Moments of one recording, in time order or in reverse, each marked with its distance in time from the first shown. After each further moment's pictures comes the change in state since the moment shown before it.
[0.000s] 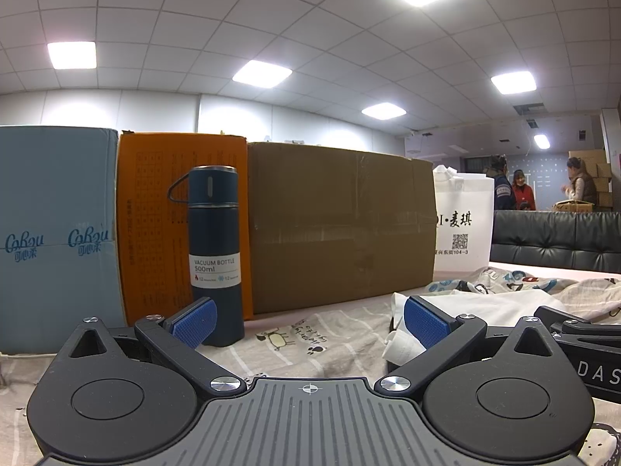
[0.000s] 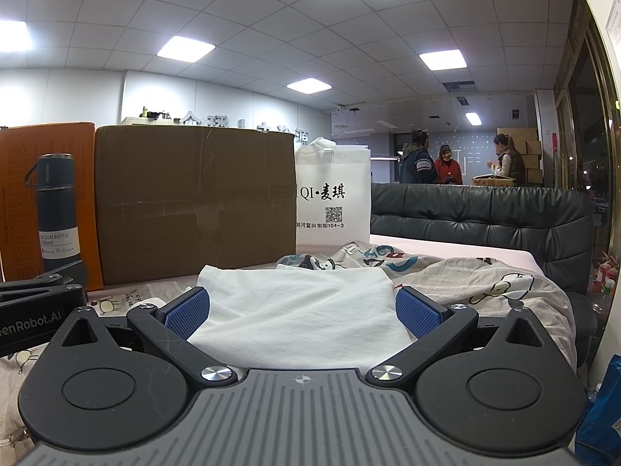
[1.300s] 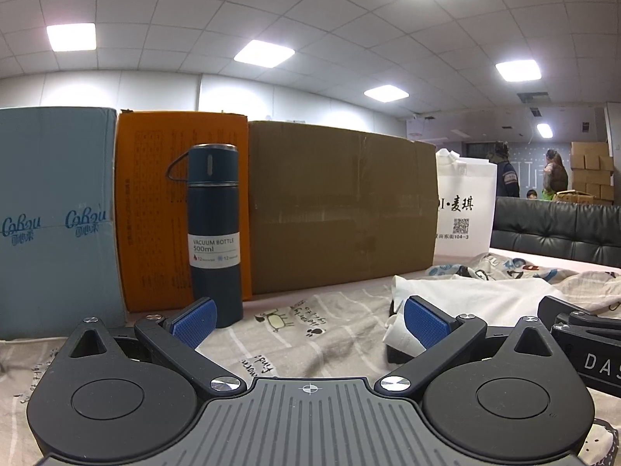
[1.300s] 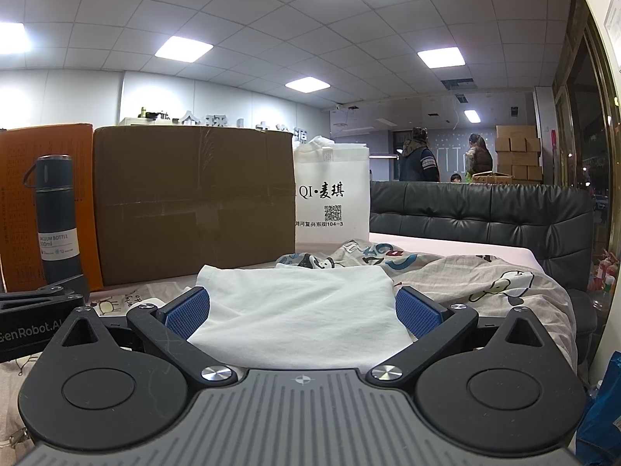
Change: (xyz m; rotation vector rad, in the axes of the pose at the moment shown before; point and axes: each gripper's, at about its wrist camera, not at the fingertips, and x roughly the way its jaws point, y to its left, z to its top) left arm 0.004 0.001 -0.001 -0.012 0.063 -0.006; right arm 0.002 -0.001 0.000 0.011 0.007 -0.001
